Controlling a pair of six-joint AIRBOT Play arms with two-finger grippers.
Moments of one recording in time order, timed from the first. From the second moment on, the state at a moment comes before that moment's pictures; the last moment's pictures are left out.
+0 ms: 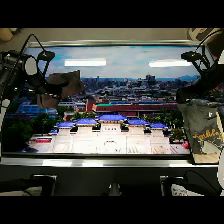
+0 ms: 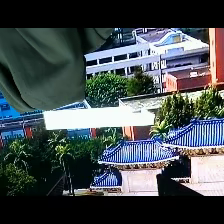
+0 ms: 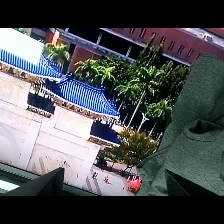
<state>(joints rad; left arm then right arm) -0.28 -1.45 1.66 1.81 -1.57 -1.67 -0.07 -1.40 1.70 -1.52 1.72 1.11</state>
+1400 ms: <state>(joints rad) -0.18 -1.71 1.79 1.85 -1.26 -1.75 -0.07 -1.41 1.70 -1.50 1.29 1.07</state>
